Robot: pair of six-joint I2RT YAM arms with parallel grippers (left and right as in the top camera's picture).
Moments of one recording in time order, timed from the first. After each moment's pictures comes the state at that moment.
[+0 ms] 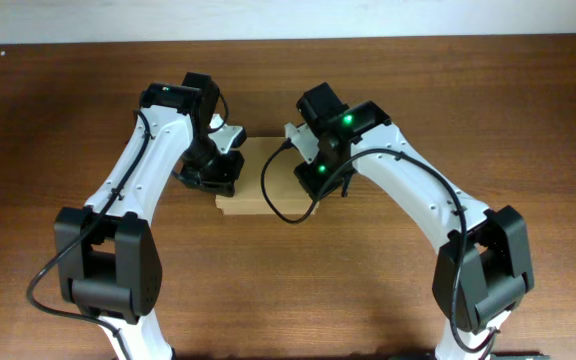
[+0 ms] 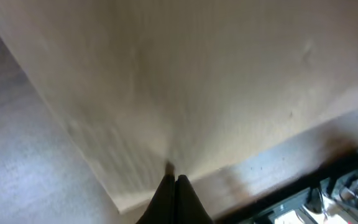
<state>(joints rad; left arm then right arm) -0.21 1.95 1.65 -1.37 0.31 0.06 0.50 1.94 1.63 -1.11 -0.21 -0.10</state>
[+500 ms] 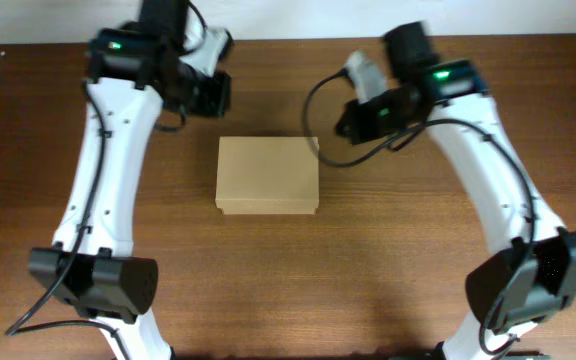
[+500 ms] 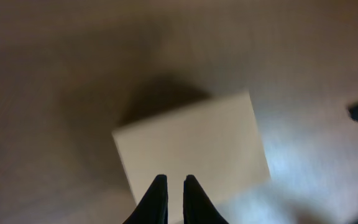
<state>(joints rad) -0.15 1.95 2.21 -1.36 0.31 0.02 0.19 1.86 1.81 -1.13 -0.52 -0.04</state>
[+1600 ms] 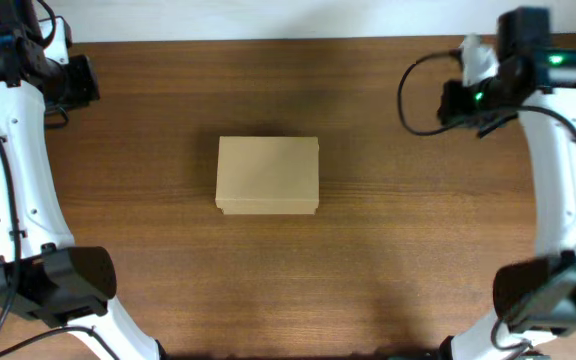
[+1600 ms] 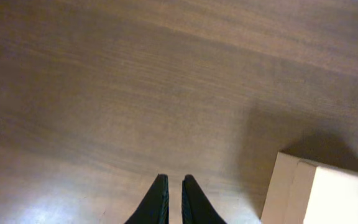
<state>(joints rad) 0.24 1.96 2.25 -1.39 0.04 -0.03 -0.09 1.82 1.95 -1.32 -0.26 -0.06</state>
